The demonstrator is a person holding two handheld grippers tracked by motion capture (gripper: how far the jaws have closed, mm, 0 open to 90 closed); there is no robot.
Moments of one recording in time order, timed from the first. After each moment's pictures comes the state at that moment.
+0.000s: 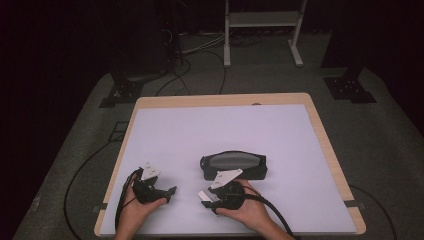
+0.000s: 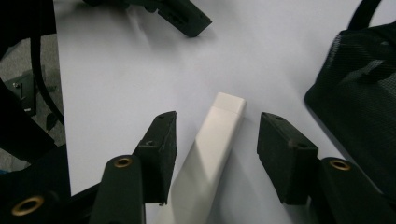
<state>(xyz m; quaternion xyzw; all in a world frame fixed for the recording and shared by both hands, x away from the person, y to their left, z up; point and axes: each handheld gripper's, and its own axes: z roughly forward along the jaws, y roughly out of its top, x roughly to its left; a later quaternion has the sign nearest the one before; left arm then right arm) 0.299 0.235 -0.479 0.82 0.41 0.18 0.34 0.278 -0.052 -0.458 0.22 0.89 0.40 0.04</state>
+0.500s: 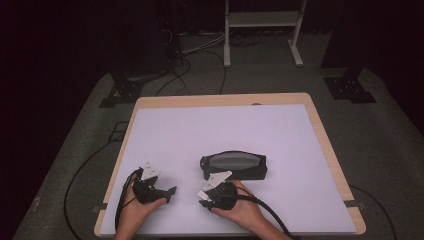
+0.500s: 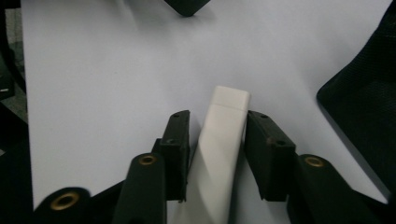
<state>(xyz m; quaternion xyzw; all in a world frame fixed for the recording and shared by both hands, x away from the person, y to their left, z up) 0.299 0.234 -0.480 0.82 0.41 0.18 0.34 0.280 -0.035 -0.469 0.21 0.91 0.36 0.06</state>
